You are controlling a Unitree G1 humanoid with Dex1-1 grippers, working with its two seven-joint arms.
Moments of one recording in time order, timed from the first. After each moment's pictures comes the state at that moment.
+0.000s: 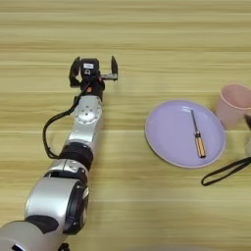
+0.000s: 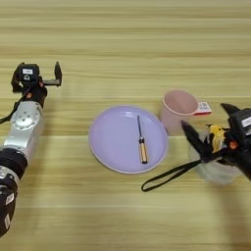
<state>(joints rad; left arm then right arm) -0.67 0.03 0.09 0.92 0.00 -0.44 0.13 0.30 -0.55 -0.36 -0.70 0.44 0.50 0.52</state>
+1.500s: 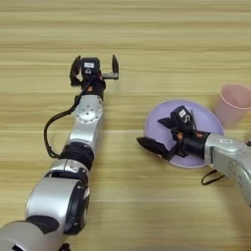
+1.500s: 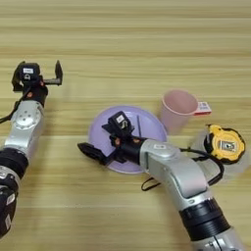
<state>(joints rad) -0.67 0.02 0.09 0.90 0.00 -0.44 0.13 -0.21 -0.29 0.26 -0.12 0.41 0.65 0.57</state>
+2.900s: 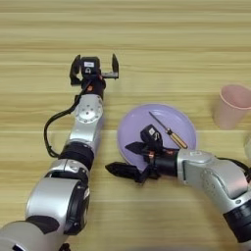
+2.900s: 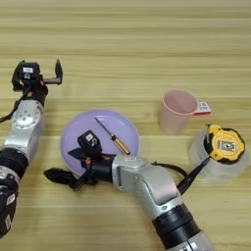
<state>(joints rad) -0.66 0.02 0.09 0.90 0.00 -0.44 0.13 -0.18 -0.16 0.40 -0.10 0.38 0.72 0.62</state>
